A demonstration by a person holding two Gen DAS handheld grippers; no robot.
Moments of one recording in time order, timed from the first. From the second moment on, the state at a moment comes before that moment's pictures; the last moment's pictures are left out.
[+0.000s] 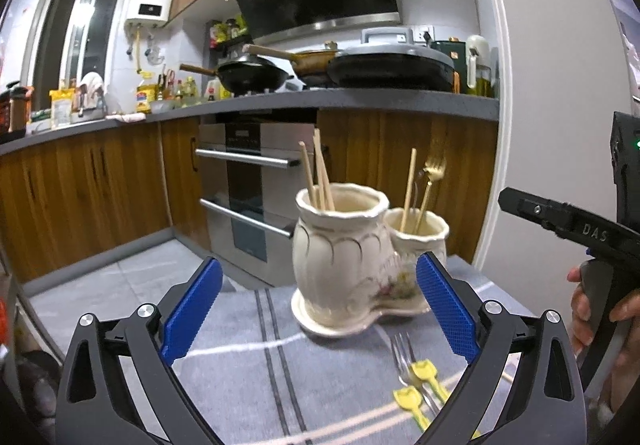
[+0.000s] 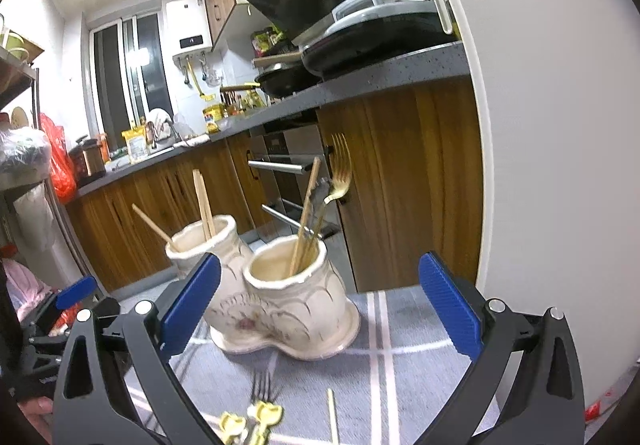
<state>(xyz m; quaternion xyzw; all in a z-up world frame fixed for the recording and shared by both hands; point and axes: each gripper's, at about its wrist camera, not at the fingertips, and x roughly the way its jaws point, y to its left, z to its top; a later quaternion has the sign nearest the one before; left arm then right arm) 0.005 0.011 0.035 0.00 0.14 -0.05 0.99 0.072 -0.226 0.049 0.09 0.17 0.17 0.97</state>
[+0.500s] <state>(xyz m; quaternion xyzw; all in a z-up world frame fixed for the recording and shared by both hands) -0.009 0.008 0.017 0.00 0.20 -0.07 0.98 0.053 -0.237 0.016 0.08 0.23 0.17 0.96</state>
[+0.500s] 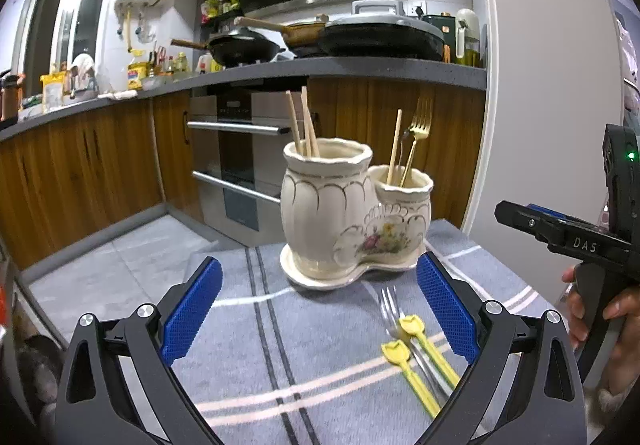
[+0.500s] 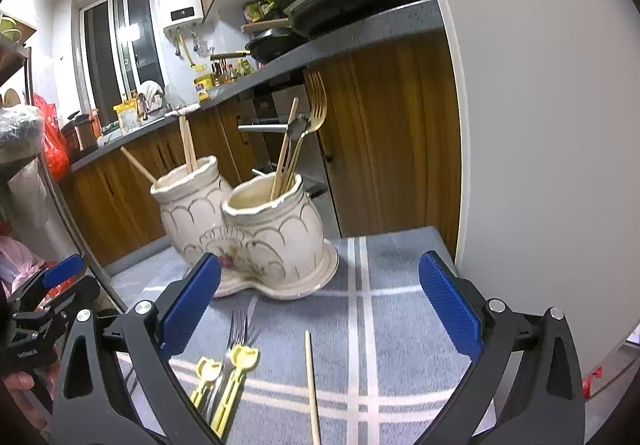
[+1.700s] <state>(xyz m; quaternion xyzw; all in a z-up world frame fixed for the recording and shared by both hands) 0.011 -0.016 -0.043 0.03 0.39 -0.11 0.91 0.051 -0.212 -0.017 0.00 0.33 0.21 0.92</state>
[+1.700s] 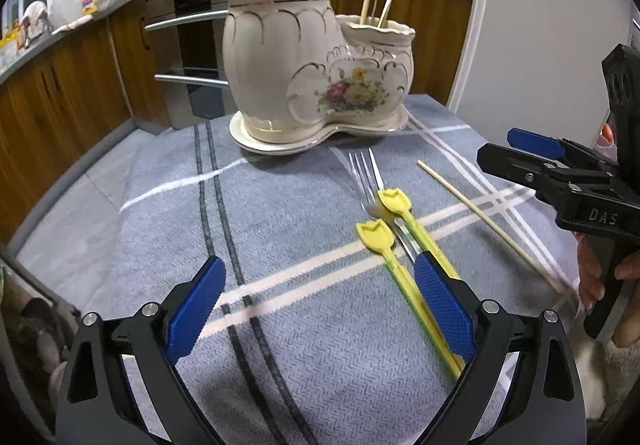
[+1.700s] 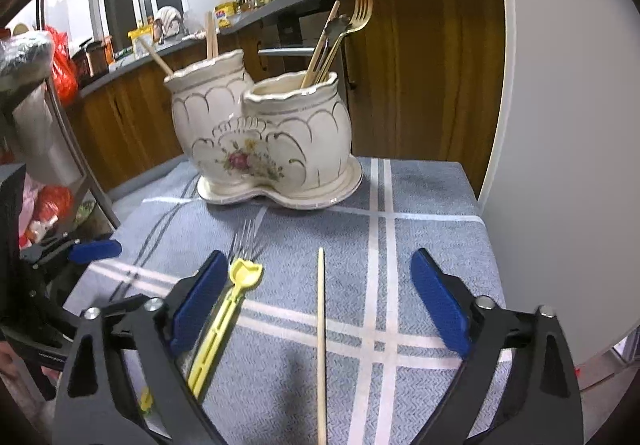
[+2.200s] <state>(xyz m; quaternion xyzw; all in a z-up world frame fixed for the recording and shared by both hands) 0.007 -0.006 -0.037 0.03 0.39 -0.11 0.92 0.030 -0.155 -0.042 -0.05 0.40 0.29 0.87</state>
